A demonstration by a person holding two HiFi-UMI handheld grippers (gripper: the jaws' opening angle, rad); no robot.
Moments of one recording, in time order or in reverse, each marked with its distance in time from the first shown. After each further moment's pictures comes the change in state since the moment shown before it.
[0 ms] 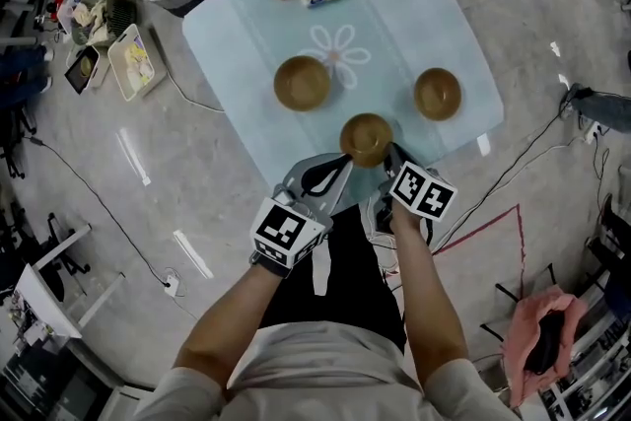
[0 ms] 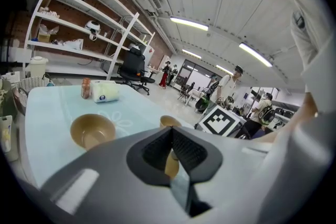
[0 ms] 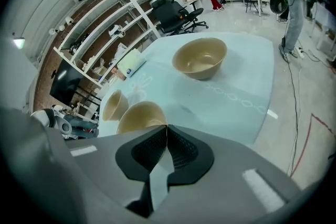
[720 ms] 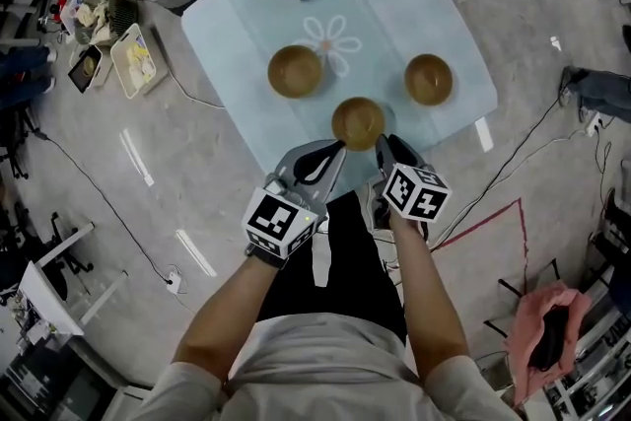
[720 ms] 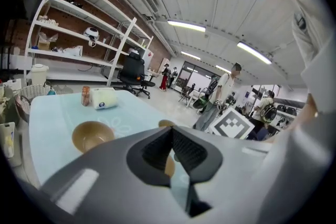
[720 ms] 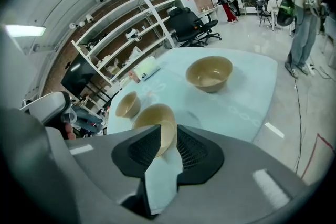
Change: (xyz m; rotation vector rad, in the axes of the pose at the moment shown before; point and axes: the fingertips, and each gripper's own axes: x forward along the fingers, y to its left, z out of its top) left arm -0.009 -0.014 0.017 0.040 -0.034 0.026; right arm -0.033 0.017 0.005 -0.151 -0.094 0.066
